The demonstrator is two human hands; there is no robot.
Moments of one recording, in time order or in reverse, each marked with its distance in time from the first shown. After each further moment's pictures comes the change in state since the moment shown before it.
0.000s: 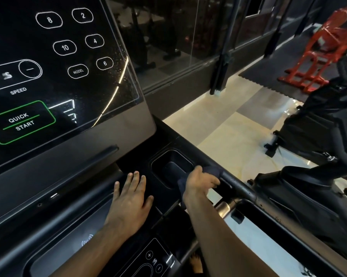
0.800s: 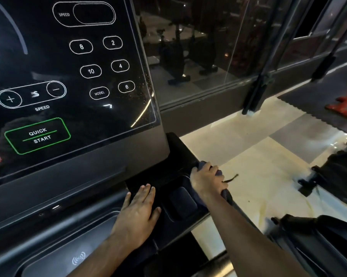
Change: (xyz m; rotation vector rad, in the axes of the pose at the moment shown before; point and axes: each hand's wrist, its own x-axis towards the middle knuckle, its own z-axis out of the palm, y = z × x) left_hand 0.035 0.020 -0.003 -0.022 0.046 -0.113; right_hand 0.047 -0.079 0.045 -1.087 -0.237 -0.580
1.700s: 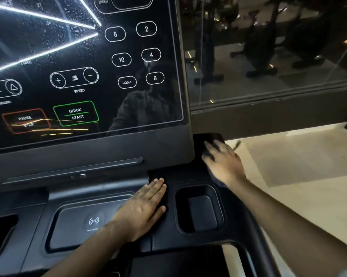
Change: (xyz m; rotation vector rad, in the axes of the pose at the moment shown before) left_hand -0.004 0.001 0.001 0.102 -0.057 -0.137; right_hand 0.105 -0.049 0.000 -0.165 -0.053 -1.034
